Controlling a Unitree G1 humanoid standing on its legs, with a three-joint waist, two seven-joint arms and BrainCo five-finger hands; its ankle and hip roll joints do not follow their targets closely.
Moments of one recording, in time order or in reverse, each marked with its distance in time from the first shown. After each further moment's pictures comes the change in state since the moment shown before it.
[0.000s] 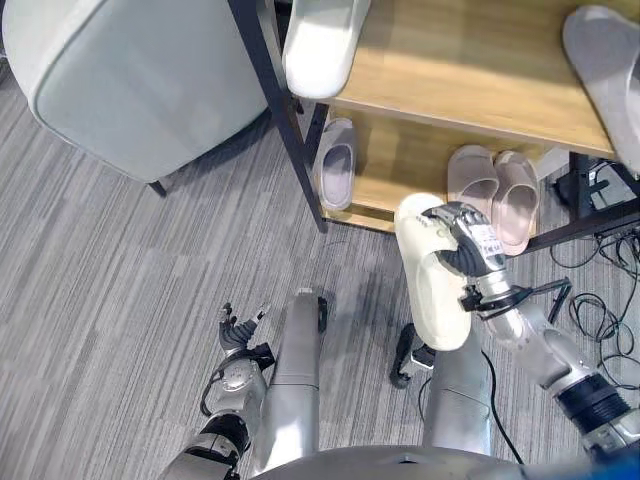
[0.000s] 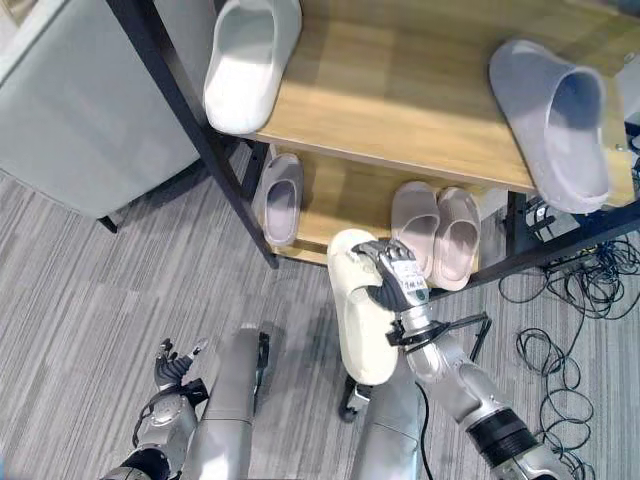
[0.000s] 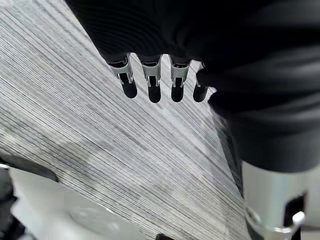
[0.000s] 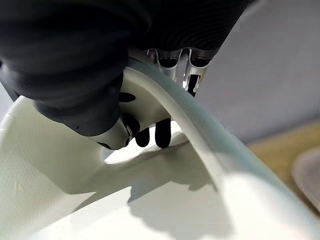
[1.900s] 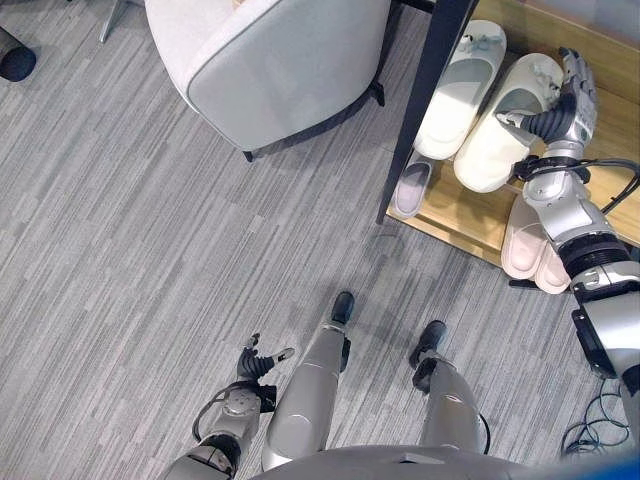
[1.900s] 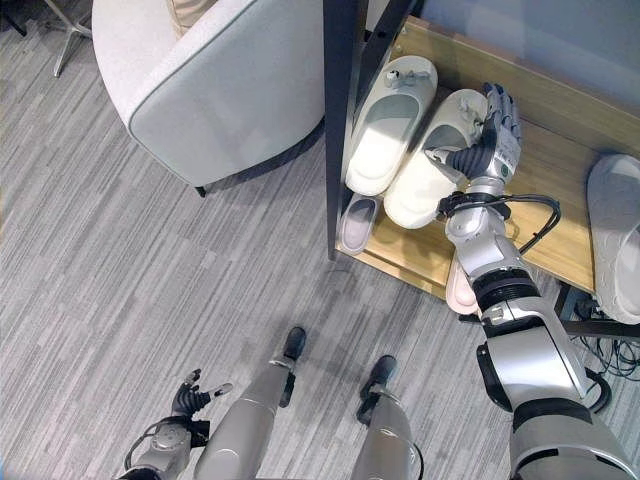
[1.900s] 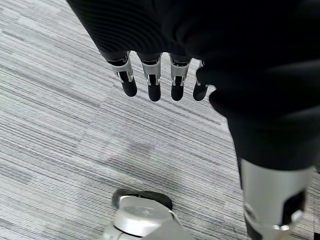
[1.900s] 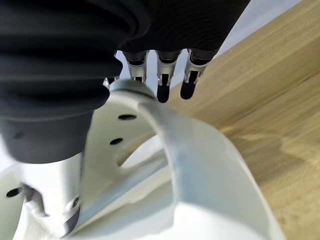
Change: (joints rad) left arm 0.058 0.035 -0.118 0.213 0.235 0.080 -0.169; right arm -0.733 -0.071 -0.039 0.738 0.332 0.129 -0.144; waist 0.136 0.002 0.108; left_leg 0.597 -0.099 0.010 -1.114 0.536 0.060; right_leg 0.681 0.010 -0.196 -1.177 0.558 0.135
